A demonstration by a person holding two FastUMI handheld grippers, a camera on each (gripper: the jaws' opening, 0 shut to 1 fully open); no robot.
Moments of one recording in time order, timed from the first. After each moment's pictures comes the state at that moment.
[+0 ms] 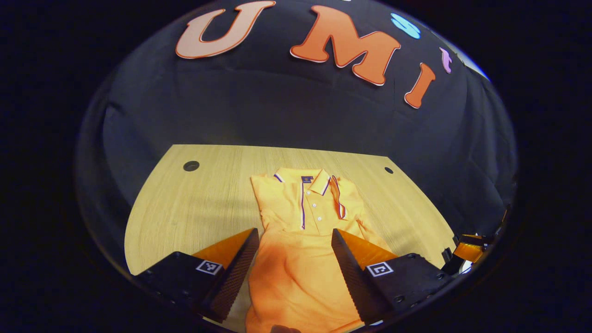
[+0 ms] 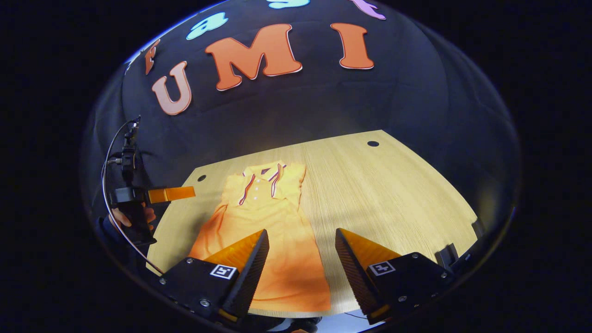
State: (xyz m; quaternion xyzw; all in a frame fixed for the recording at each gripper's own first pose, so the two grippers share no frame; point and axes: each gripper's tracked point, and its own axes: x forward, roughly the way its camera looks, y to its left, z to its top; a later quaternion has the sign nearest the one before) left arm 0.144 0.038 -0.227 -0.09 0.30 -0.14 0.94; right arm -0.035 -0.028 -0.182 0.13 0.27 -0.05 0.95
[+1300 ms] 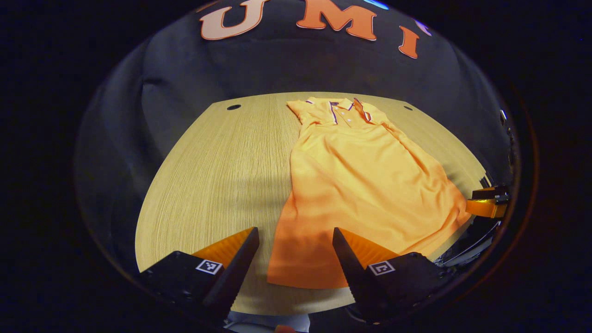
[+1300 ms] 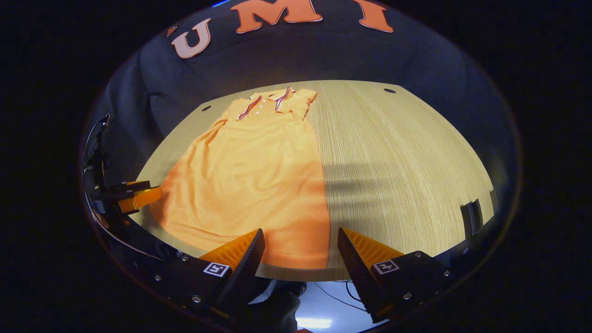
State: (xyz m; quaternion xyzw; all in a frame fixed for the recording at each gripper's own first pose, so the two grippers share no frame) left arm -0.030 0.089 -0.380 0.00 0.38 -0.09 0.92; right arm -0.108 0.002 -0.330 0.08 0.40 0.00 0.91
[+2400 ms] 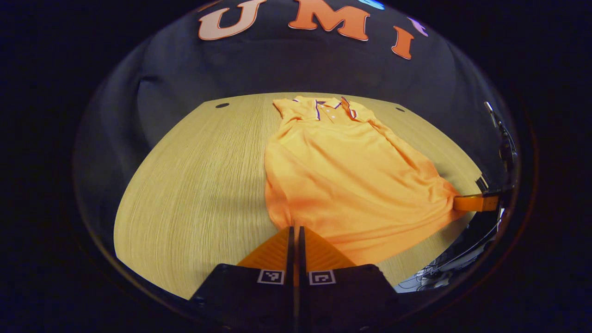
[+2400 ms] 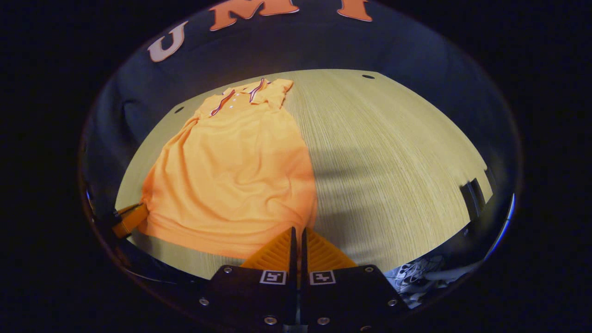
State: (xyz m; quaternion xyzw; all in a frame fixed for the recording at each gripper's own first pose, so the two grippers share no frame) left arm -0.035 0.042 -0.391 -0.02 0.37 -0.10 0.92; right arm -0.099 0.002 -0.348 0.13 0.42 -0.07 0.89
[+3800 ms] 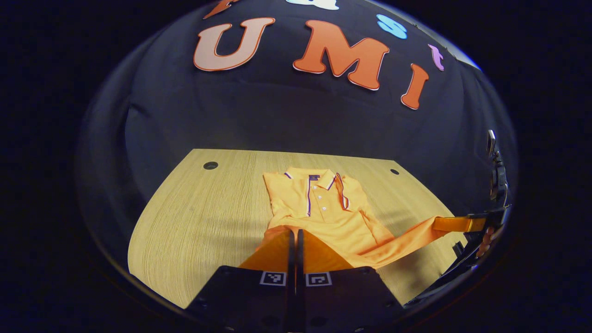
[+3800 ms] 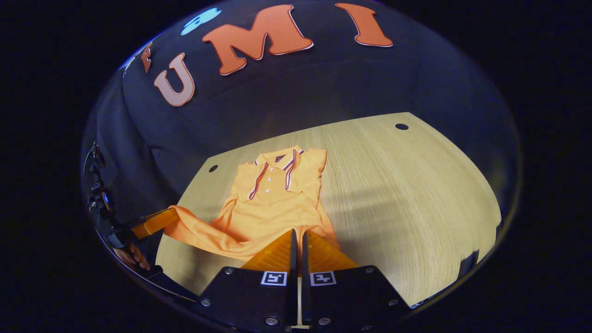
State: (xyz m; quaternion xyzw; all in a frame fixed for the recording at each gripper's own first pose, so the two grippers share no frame) left arm 0.131 0.038 -0.235 -0.09 0.27 -0.11 0.95; right arm 0.048 -0.014 -0.201 0.16 0.30 0.00 0.94
